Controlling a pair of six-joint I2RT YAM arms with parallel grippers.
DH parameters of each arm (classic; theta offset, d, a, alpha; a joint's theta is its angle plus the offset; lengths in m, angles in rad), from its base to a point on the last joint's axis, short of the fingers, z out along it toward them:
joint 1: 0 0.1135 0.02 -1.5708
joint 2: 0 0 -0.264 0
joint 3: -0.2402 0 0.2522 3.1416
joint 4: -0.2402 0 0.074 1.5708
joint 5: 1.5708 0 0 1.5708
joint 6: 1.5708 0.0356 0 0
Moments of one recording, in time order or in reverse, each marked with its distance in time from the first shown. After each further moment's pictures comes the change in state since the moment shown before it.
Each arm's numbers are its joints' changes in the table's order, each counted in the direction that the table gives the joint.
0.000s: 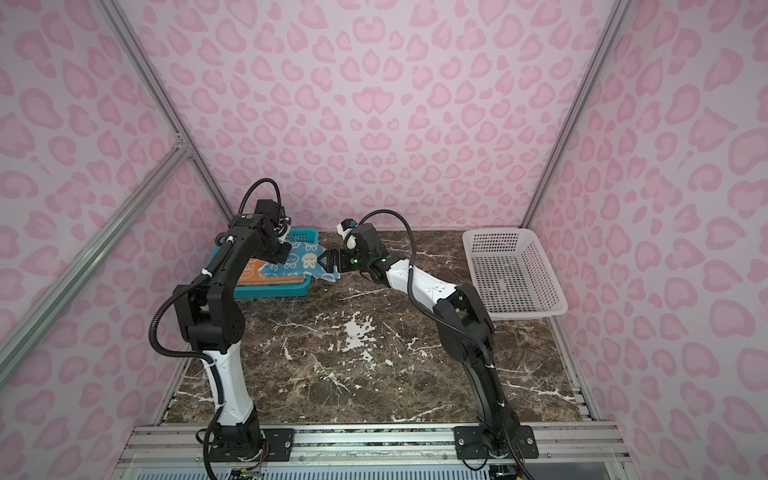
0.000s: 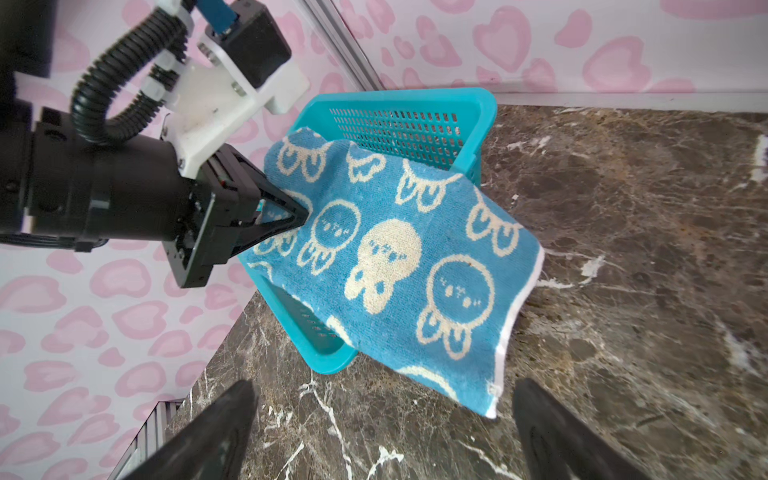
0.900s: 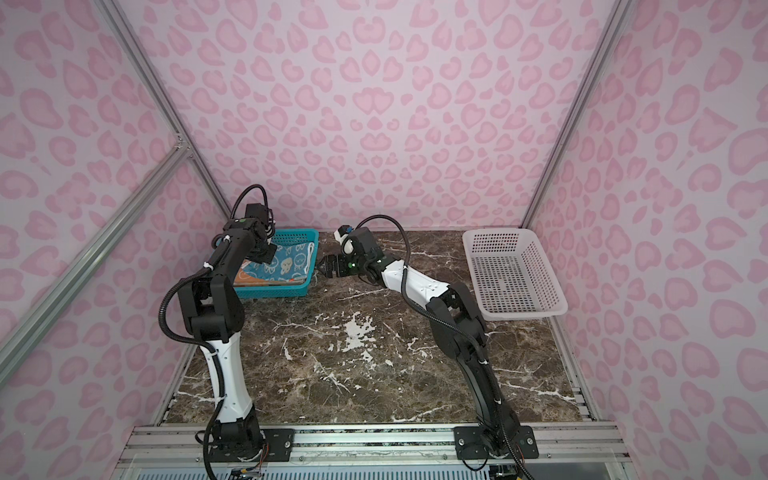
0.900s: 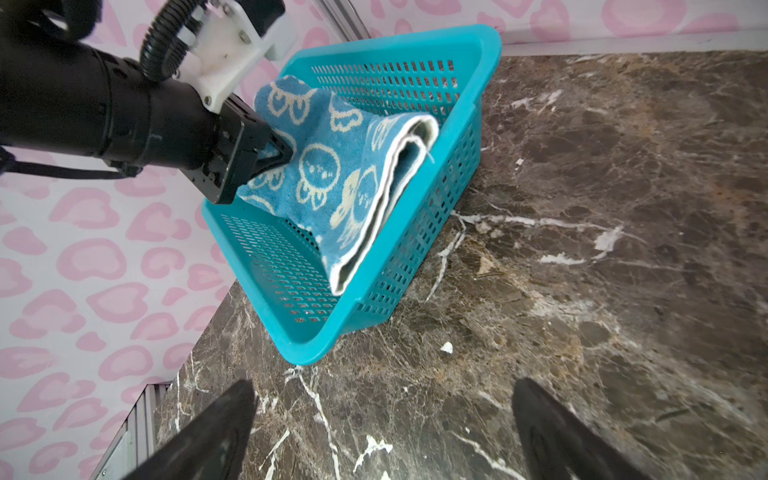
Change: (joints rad) left arm 0.099 0.122 -0.057 0.116 -0.153 0.057; right arm 0.007 0.061 -0.042 -0.062 -0.015 -0.019
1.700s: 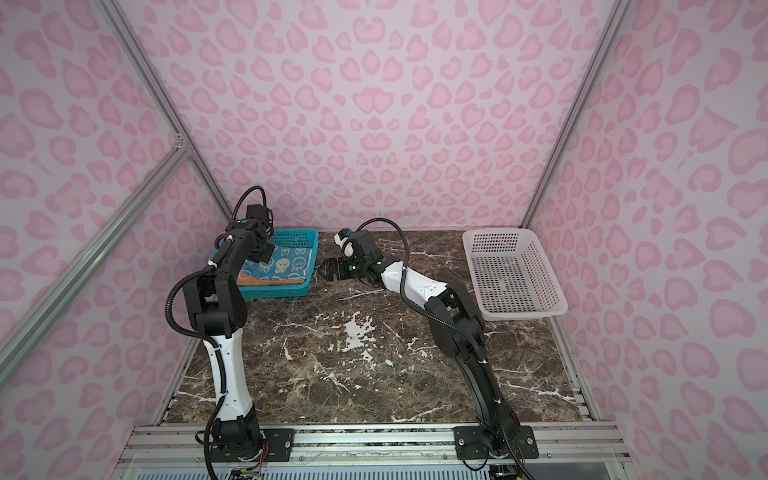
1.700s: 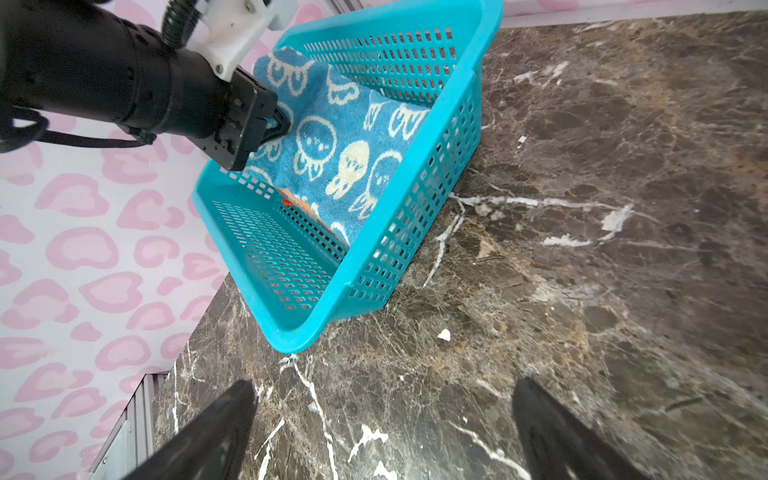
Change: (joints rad) left arm 0.013 0.084 -0.053 0.030 -0.103 0.006; right arm -0.001 0.012 0.011 0.000 -0.015 -0.001
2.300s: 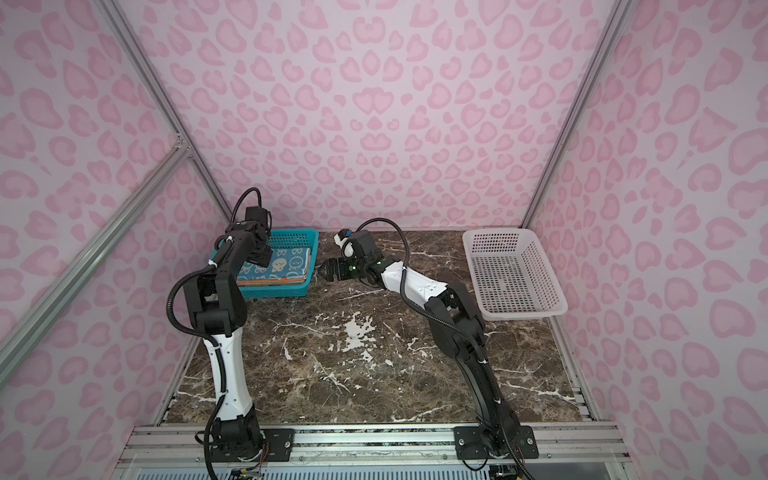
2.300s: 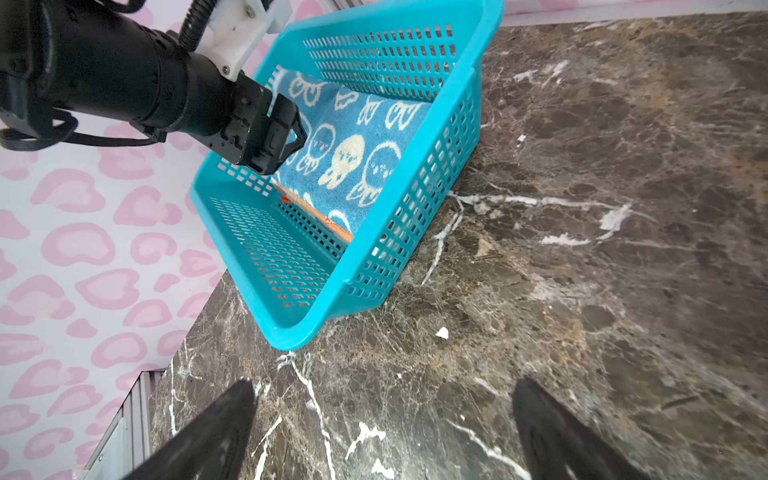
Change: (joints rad) left arm 0.010 0.016 0.001 0.024 -0.077 -0.067; right arm 0.000 -0.002 0.000 -0.013 0.001 -0.011
